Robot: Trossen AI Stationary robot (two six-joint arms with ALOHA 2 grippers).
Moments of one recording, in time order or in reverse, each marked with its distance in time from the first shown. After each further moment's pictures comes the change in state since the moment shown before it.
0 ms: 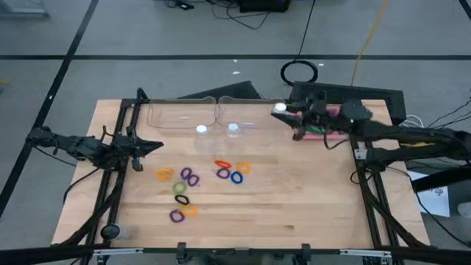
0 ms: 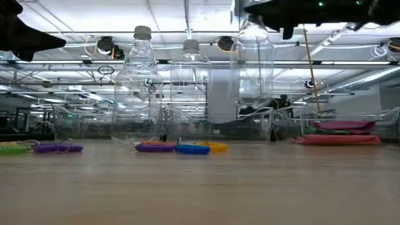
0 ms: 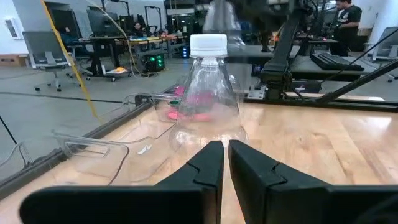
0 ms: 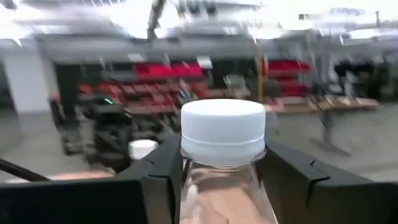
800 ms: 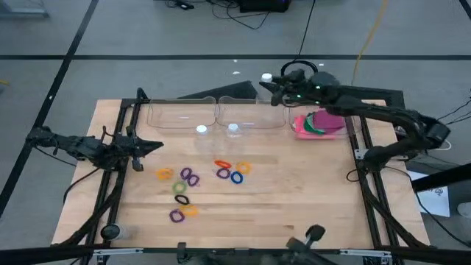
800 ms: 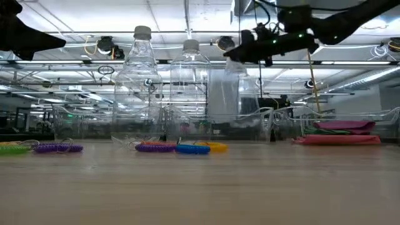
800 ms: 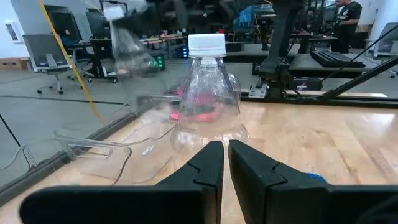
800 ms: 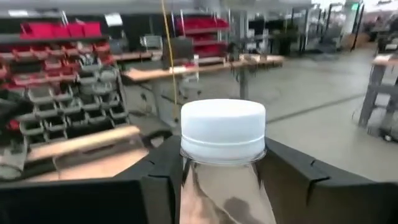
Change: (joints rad) left arm 0.000 0.000 0.000 -0.002 0.000 0.026; right arm -0.367 0.403 0.268 -0.054 -0.095 0.011
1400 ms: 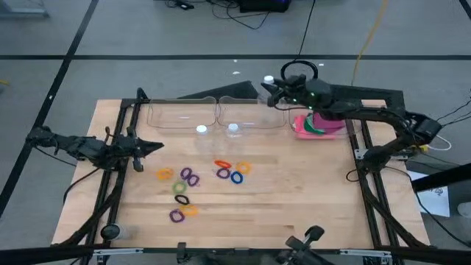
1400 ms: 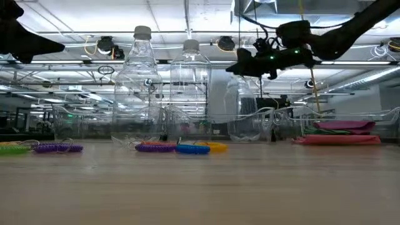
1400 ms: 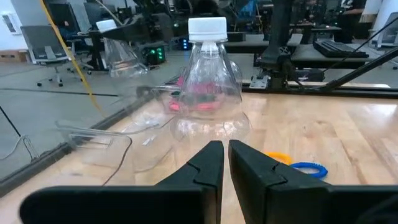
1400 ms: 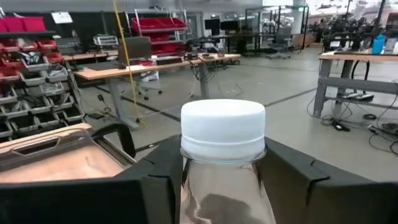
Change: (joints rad) left arm 0.000 0.000 0.000 -0.051 0.000 -0.029; right arm 0.000 0.092 -0.126 0.219 0.150 0.000
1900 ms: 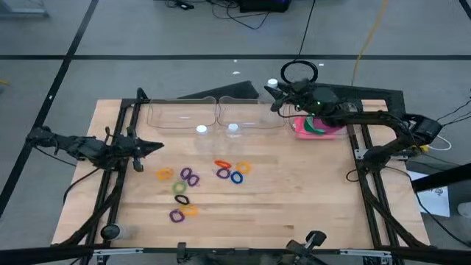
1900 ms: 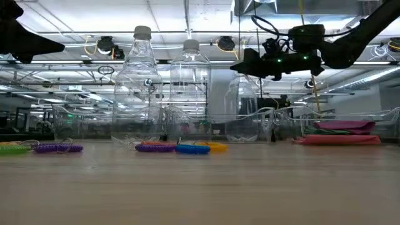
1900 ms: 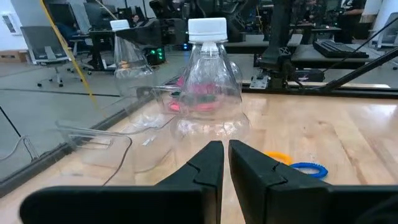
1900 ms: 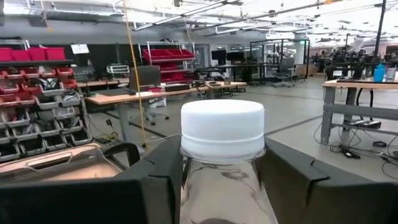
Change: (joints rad) left arm 0.000 0.000 0.000 0.001 0.000 0.001; right arm 0.020 0.000 -0.154 0.257 -0.005 -0.003
